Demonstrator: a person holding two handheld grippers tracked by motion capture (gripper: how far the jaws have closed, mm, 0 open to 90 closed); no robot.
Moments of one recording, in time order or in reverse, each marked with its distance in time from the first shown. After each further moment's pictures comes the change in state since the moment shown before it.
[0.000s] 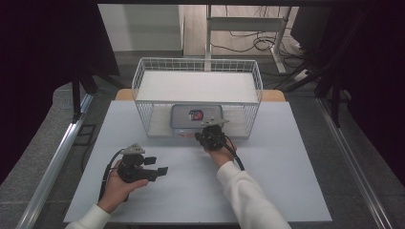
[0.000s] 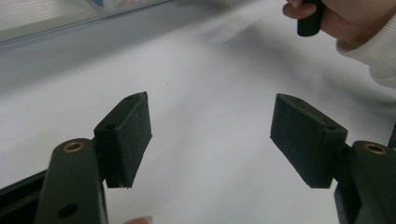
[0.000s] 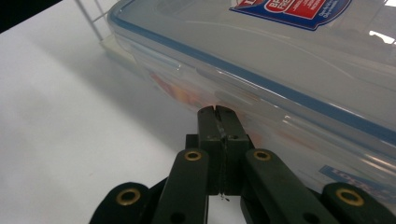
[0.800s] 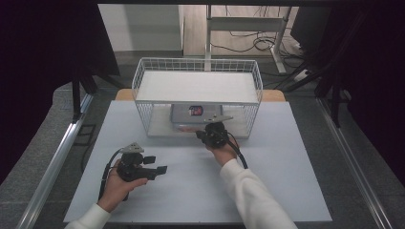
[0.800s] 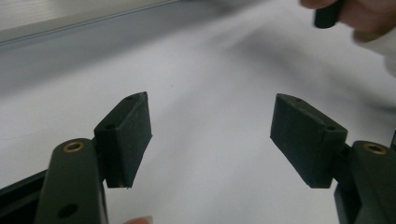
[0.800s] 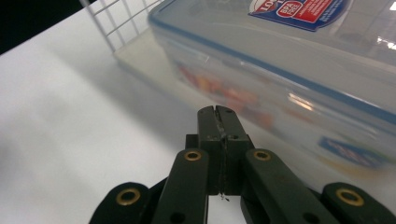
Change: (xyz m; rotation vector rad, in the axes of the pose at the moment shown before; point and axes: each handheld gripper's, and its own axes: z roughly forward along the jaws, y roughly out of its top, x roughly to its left) left arm 0.005 0.000 0.001 -0.007 0.002 -0.012; right arm -0.003 0.009 -0.015 -0.010 0.032 0.001
